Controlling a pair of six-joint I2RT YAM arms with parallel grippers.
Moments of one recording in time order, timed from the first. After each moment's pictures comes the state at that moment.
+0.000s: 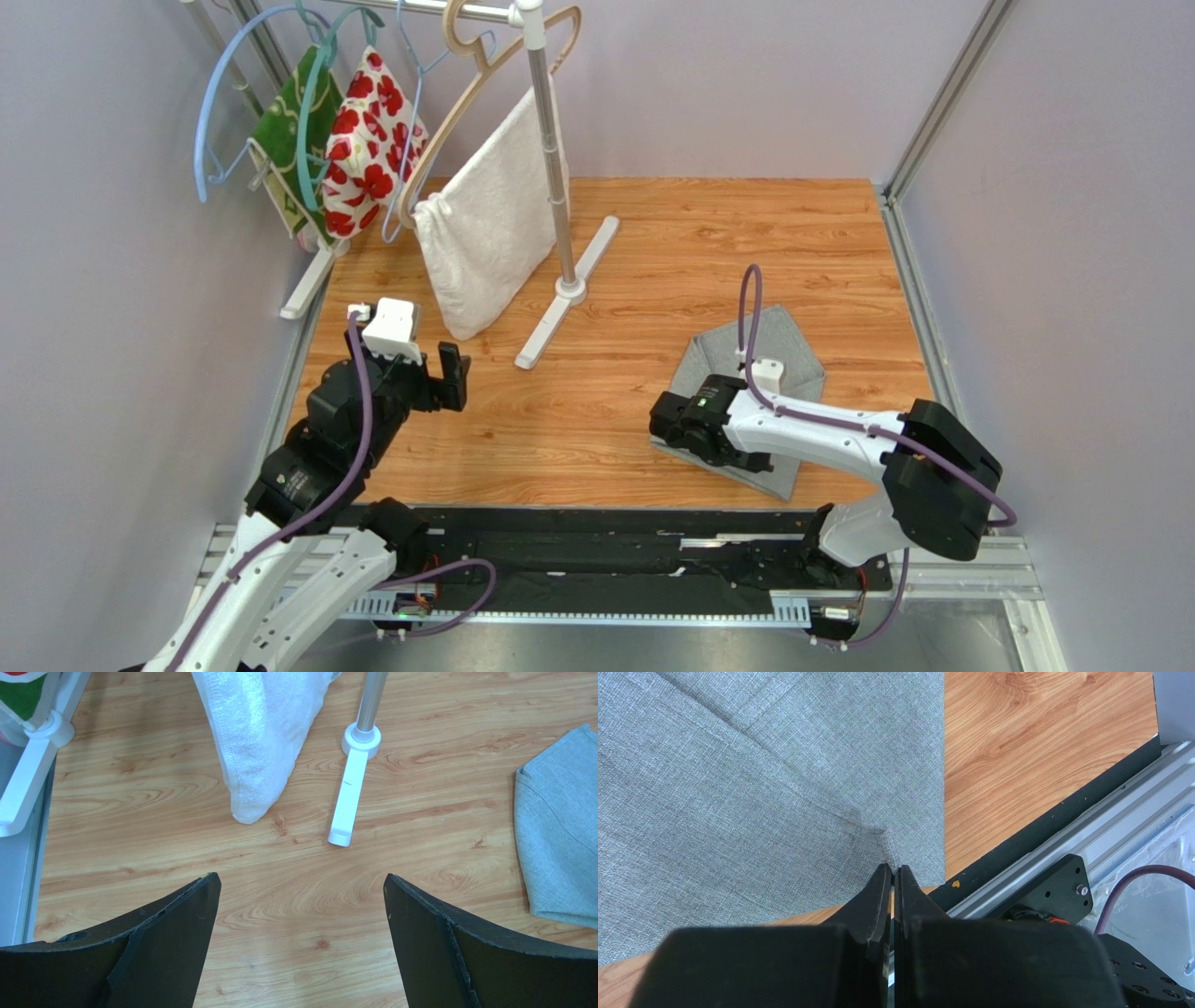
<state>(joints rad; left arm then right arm) -0.54 0.48 0.80 -0.62 -0.31 -0.13 1.01 1.43 0.87 -1.30 0.71 1.45</state>
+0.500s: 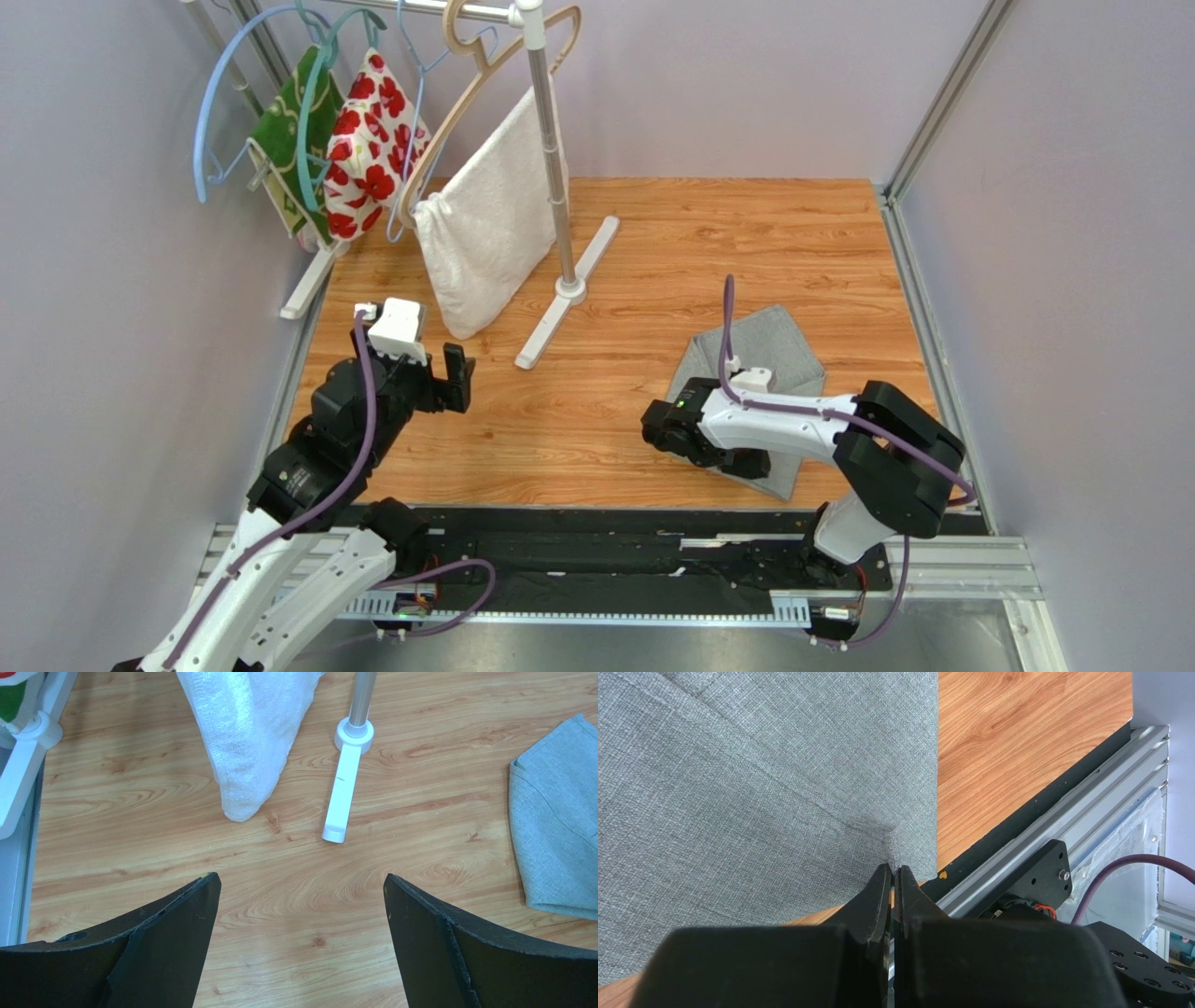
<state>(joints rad) -0.56 0.49 0.80 -0.62 -0.30 -0.13 1.01 1.56 0.86 -1.30 0.66 1.46</state>
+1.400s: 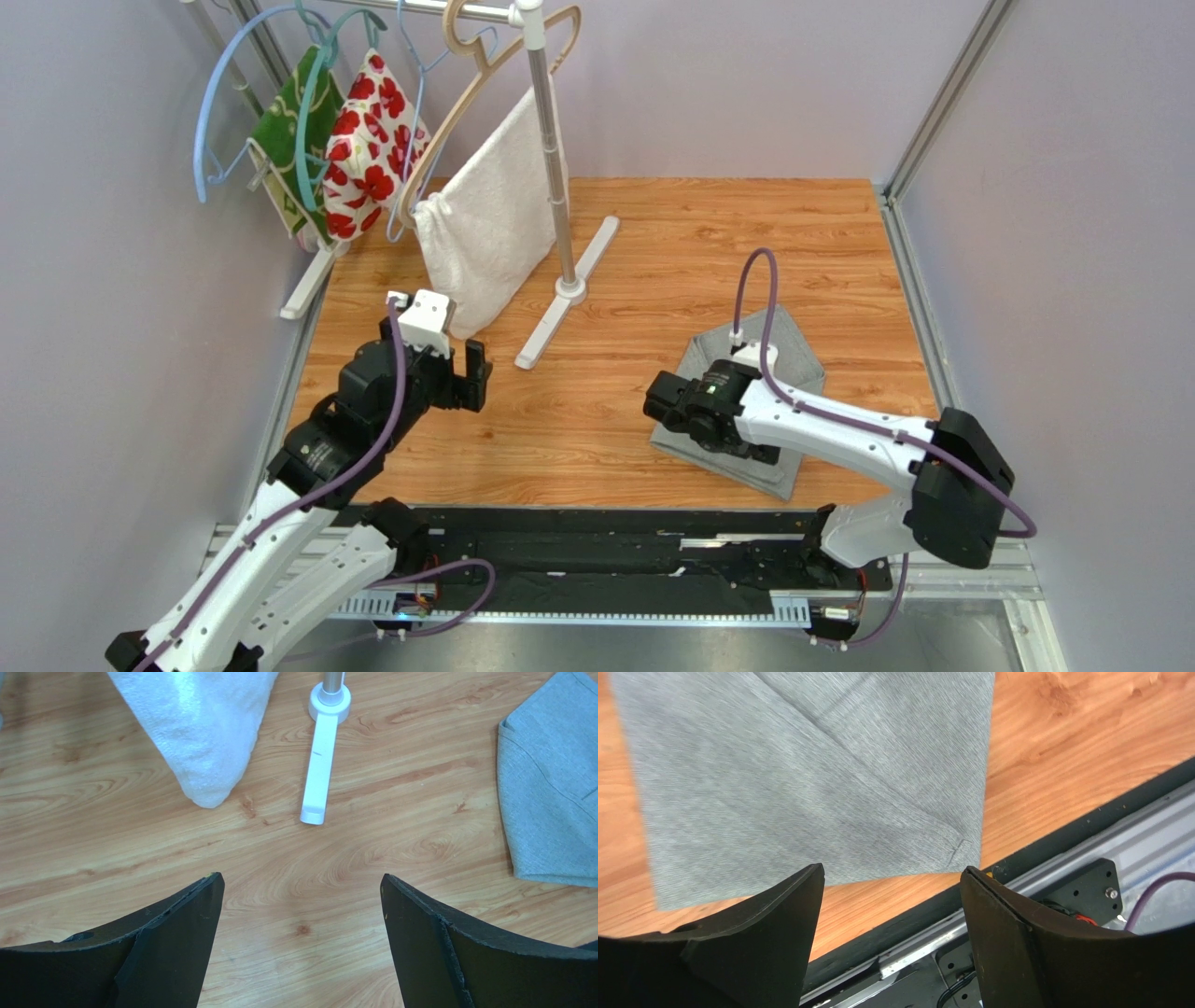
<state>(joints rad) -0.58 0.60 0.81 -0.62 -0.24 -0.13 1.01 1.40 0.98 -1.30 0.67 1.39</state>
